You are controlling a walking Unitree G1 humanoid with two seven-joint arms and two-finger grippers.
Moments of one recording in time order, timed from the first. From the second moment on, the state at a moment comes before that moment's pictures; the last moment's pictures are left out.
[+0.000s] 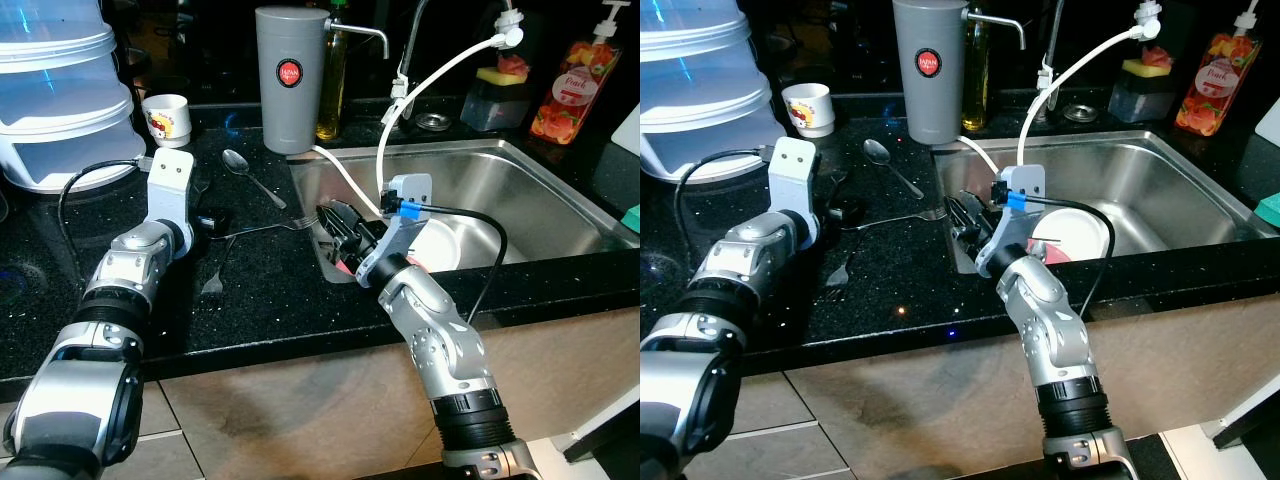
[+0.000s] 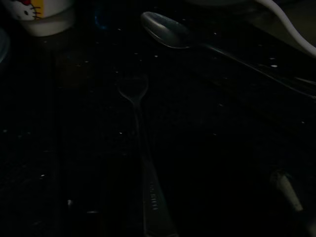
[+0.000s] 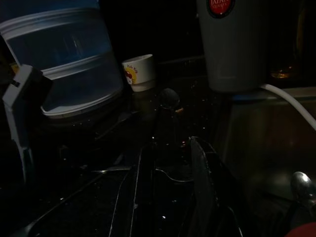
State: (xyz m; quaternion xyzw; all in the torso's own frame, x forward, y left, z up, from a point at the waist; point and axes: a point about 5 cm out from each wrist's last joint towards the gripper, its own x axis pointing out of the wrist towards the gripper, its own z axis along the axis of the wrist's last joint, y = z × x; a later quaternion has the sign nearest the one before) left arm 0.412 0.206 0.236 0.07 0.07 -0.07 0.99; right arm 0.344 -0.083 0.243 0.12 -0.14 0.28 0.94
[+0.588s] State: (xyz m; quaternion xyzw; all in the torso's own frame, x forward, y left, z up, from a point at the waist) left arm 0.408 0.233 0.237 0.07 0.07 0.00 0.99; right arm 0.347 -0.086 0.239 0.13 -0.13 0.28 0.94
